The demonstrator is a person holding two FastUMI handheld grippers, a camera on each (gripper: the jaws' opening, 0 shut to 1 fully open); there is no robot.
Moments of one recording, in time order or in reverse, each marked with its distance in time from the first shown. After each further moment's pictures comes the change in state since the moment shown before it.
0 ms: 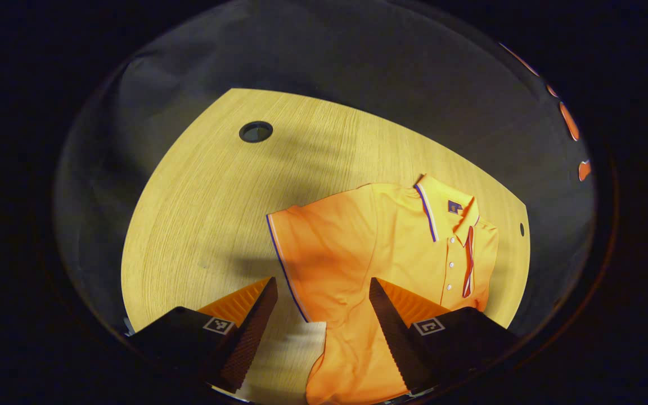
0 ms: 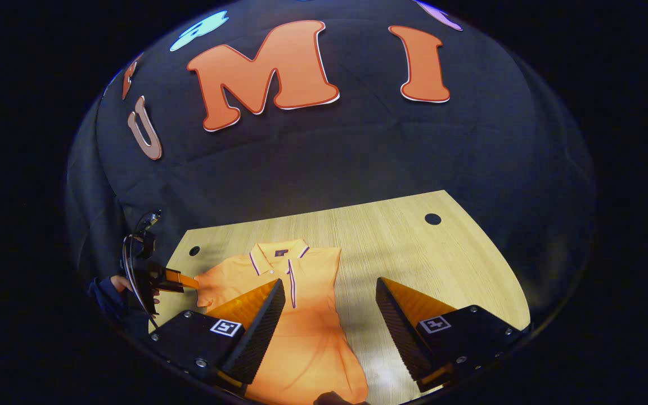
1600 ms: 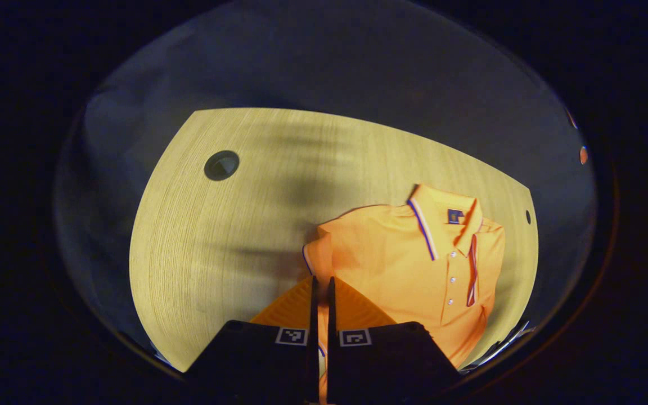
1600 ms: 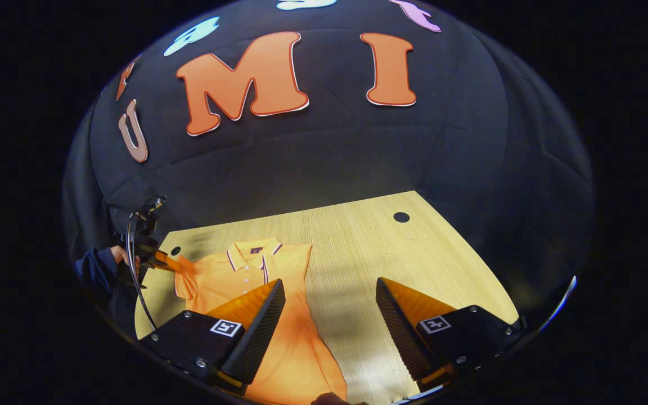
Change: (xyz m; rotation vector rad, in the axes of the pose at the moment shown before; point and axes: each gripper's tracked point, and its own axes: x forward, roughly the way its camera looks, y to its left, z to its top) left arm -0.001 -0.040 0.053 0.187 -0.017 0.012; right arm -0.020 -0.044 -0.018 0.011 -0.032 -0.088
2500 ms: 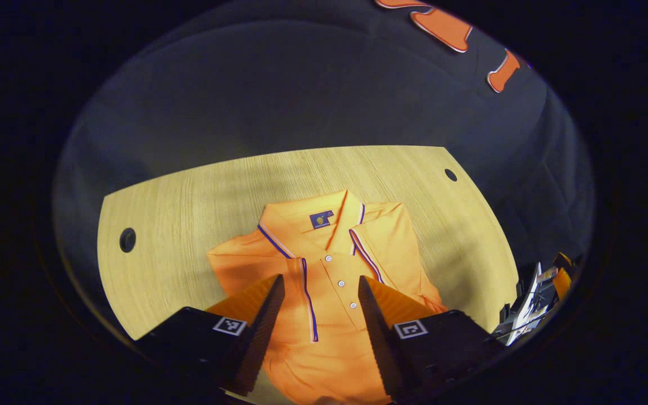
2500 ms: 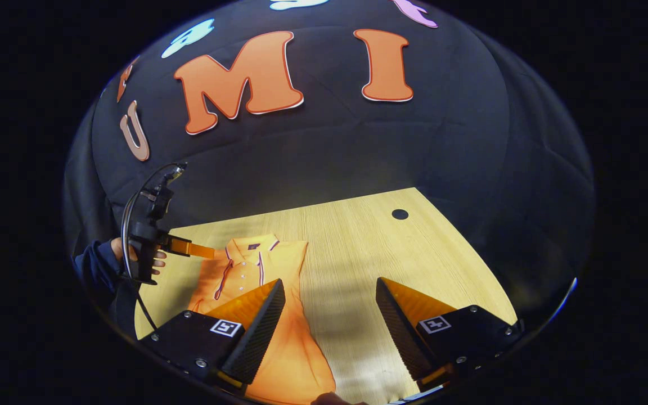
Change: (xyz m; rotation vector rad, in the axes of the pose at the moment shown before) left arm -0.031 -0.164 -0.002 0.357 -0.140 -0.225; right arm 0.003 -0.021 -0.001 -0.009 0.004 0.025
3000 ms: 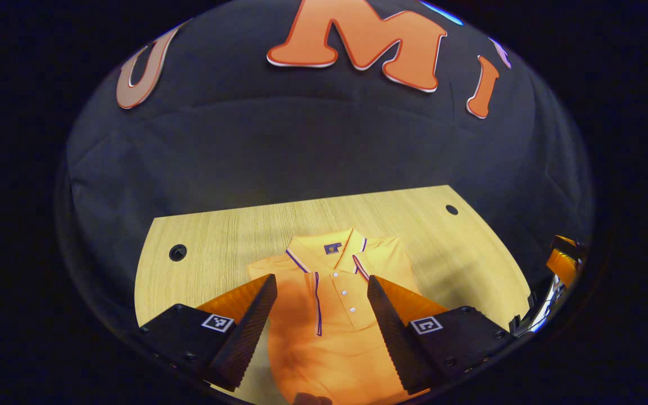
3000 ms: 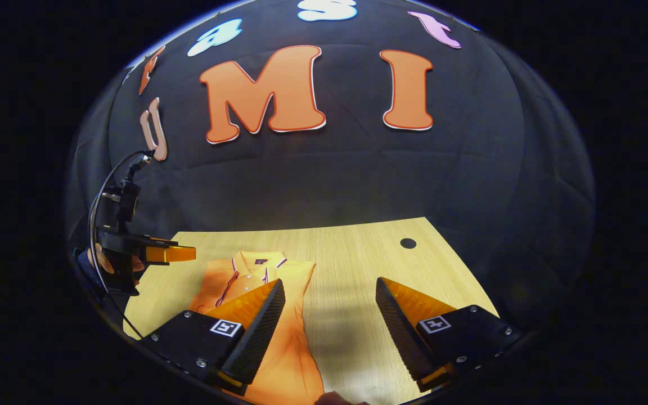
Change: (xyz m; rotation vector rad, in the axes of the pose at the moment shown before) left arm -0.107 -0.024 0.003 -0.010 -0.323 0.152; right arm -0.007 0.019 0.030 -0.113 -0.131 0.060
